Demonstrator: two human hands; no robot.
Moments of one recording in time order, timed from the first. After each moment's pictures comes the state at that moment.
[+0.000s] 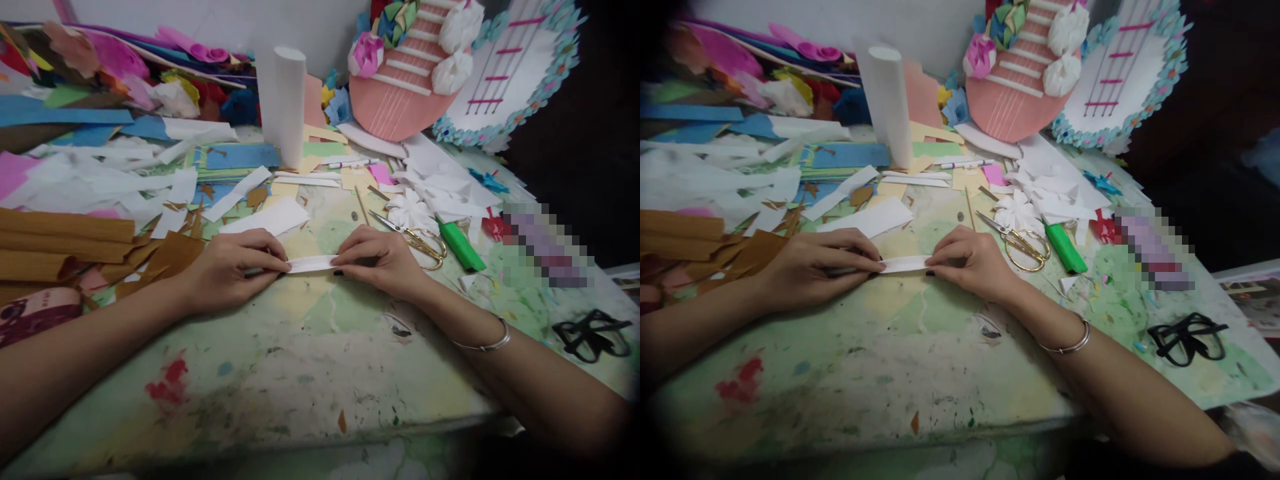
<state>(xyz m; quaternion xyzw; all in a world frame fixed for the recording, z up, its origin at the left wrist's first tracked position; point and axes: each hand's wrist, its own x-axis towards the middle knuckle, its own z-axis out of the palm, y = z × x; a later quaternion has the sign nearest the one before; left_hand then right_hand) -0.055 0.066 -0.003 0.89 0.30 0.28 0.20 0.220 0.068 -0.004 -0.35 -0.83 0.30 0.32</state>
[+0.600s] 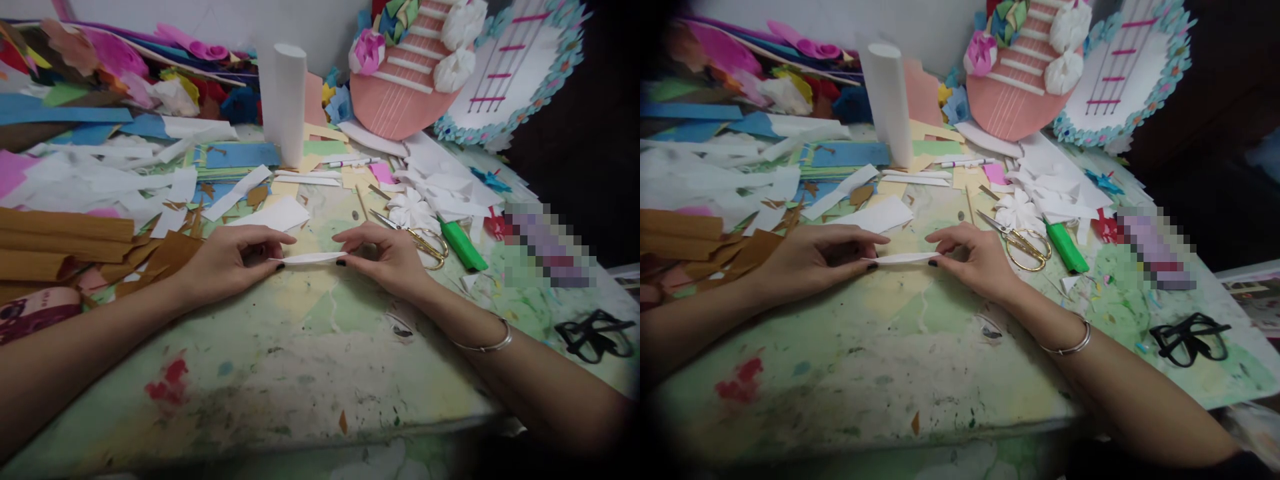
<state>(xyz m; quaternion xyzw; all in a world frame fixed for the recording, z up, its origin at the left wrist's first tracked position) -0.053 0.068 -0.005 0.81 0.40 0.30 0.30 0.216 0.064 -0.005 -0.42 -0.77 0.32 0.36</state>
